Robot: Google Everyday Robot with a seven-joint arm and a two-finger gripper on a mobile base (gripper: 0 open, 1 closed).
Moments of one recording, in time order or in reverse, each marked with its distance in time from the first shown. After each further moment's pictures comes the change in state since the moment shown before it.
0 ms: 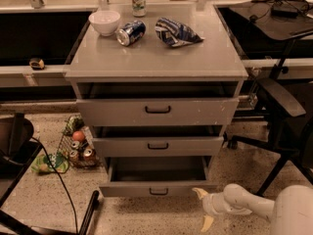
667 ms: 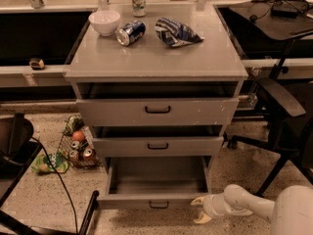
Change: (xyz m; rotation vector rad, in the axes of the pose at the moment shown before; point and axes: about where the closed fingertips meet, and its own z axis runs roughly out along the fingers) arm 0.000 0.000 0.000 0.000 0.000 0.000
